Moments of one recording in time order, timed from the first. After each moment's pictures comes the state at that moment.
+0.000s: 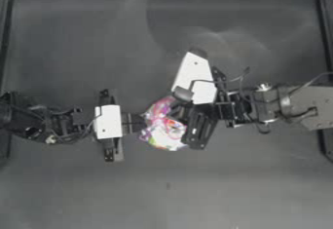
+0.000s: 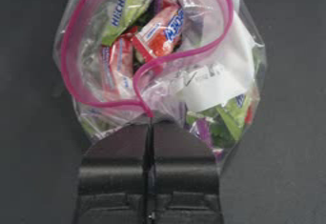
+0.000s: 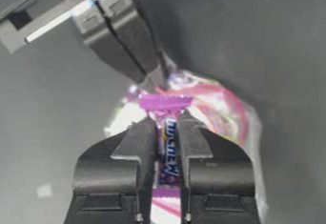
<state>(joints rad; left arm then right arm) -0.02 0.12 0.90 -0.41 -0.56 0.45 0.00 -0.04 0.47 -0.45 0.44 0.76</state>
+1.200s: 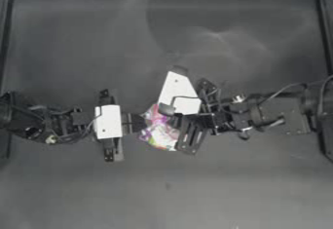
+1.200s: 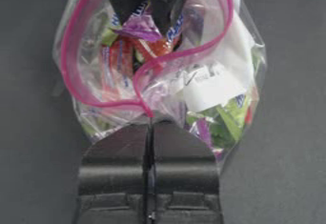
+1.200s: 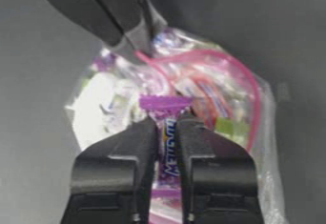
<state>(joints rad) -0.01 0.12 0.90 -0.41 -0.56 0.44 0.00 0.11 0.46 -0.48 0.44 0.76</state>
